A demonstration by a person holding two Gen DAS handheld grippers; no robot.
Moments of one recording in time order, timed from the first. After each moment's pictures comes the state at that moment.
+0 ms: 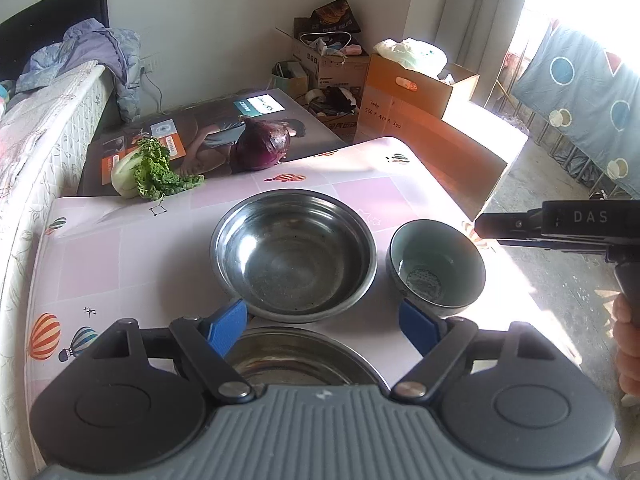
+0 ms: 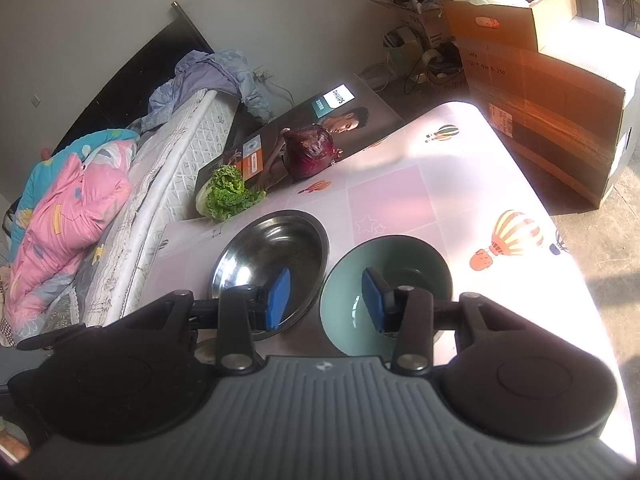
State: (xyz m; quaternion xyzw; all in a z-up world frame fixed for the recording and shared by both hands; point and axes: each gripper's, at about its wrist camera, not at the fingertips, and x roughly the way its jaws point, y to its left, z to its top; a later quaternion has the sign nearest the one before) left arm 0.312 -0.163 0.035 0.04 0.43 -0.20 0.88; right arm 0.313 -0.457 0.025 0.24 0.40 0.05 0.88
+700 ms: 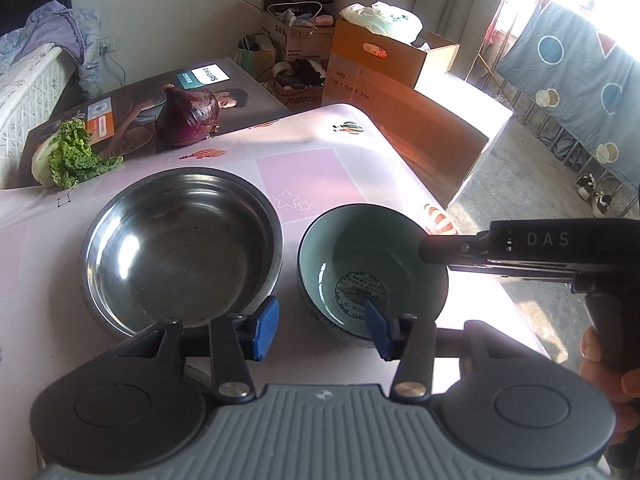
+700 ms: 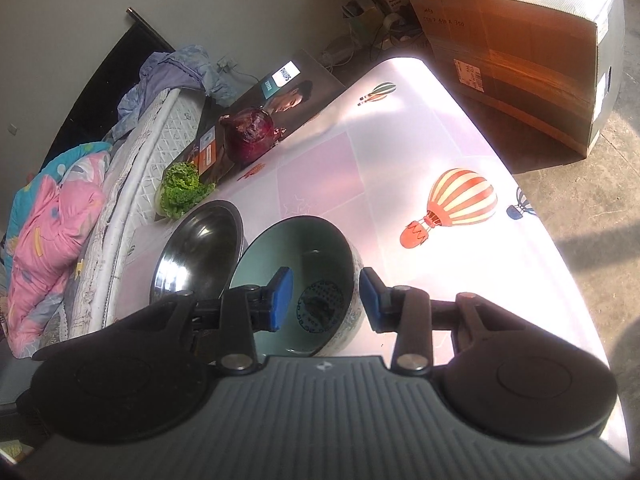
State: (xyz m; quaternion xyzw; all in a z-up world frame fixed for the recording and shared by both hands) left arm 0.346 -0.258 -0.023 0.04 0.47 -0.22 0.85; right arm 0.338 -0.510 -0.051 0.30 0.44 0.03 0.85
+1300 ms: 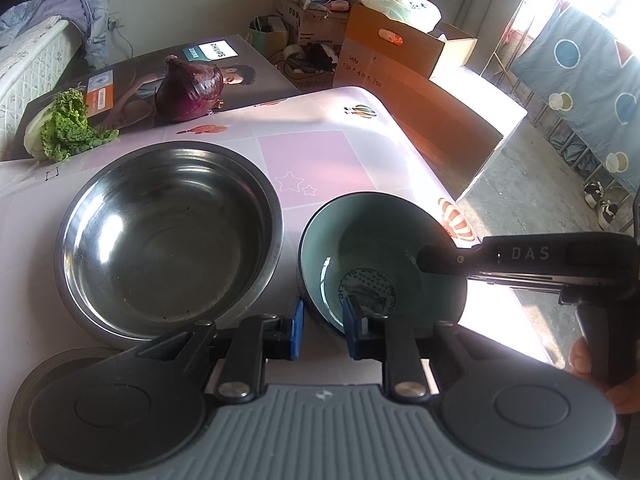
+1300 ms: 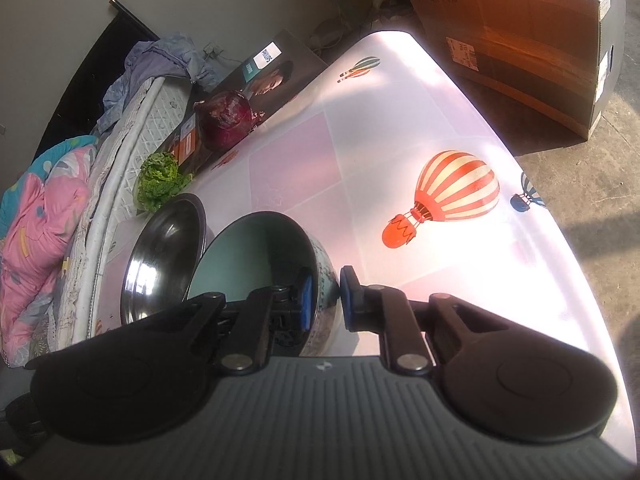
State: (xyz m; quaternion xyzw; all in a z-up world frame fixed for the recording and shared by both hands) left arm 0.358 -0.264 -0.041 0.02 0.49 -0.21 0.85; right arm 0.360 -0.513 -0.081 0.30 0.46 0.03 0.84
